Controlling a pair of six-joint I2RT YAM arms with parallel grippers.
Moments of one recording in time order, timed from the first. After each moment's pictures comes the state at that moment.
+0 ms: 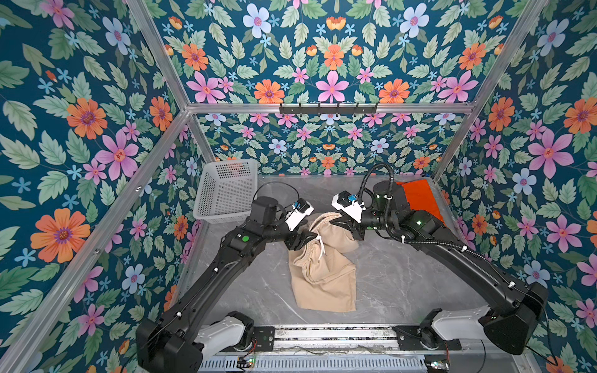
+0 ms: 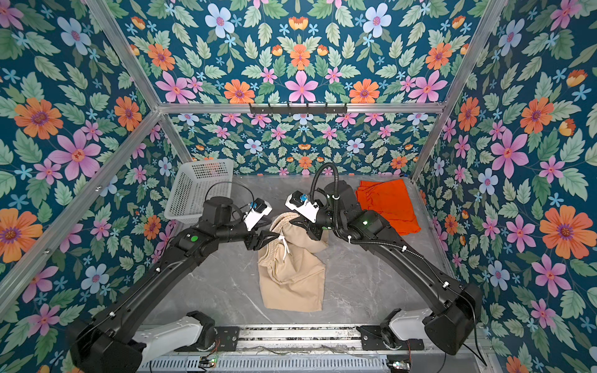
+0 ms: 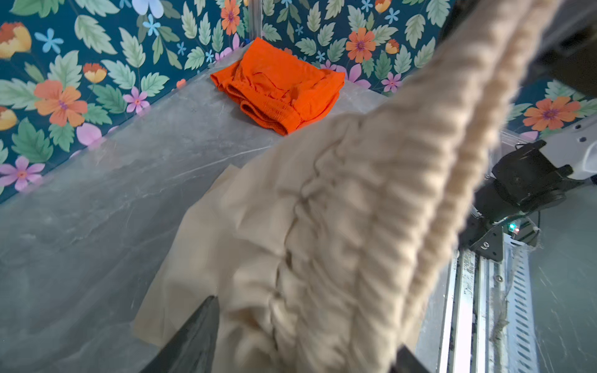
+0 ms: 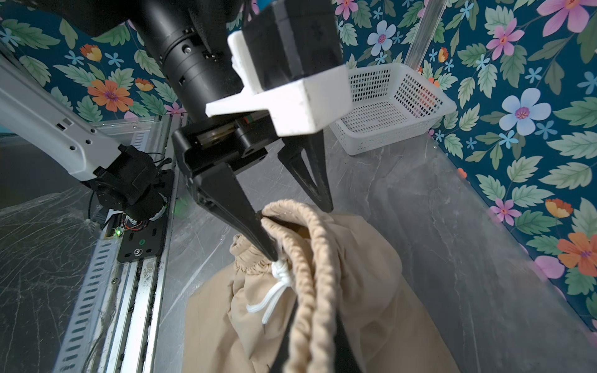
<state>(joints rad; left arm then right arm) -0.49 1.07 0.97 -0.49 0.56 0.25 0.66 1.34 1.35 -0.50 -0.54 -0.37</state>
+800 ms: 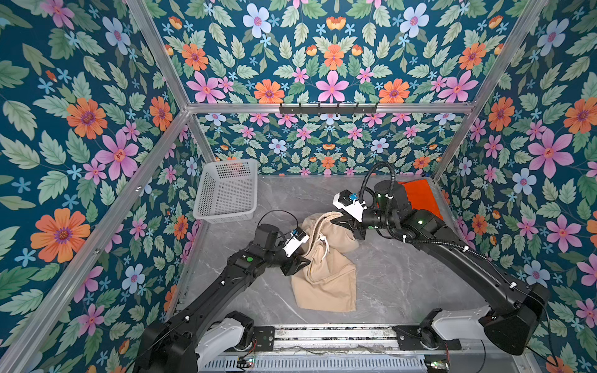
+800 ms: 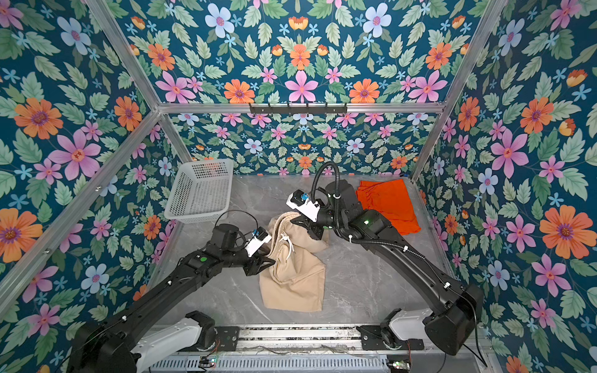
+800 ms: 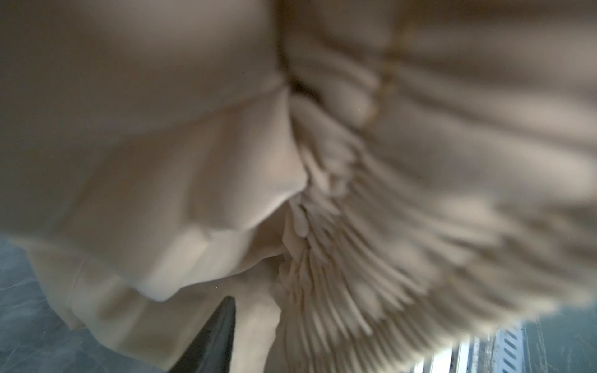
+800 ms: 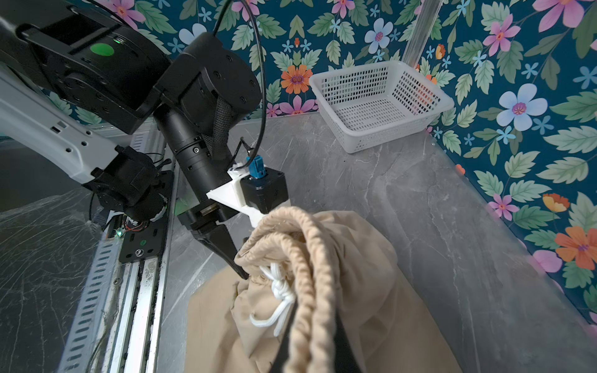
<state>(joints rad) -0.49 1.05 0.66 -0.40 0.58 0.25 0.66 1.33 1.35 -0.51 -0.54 -0.35</state>
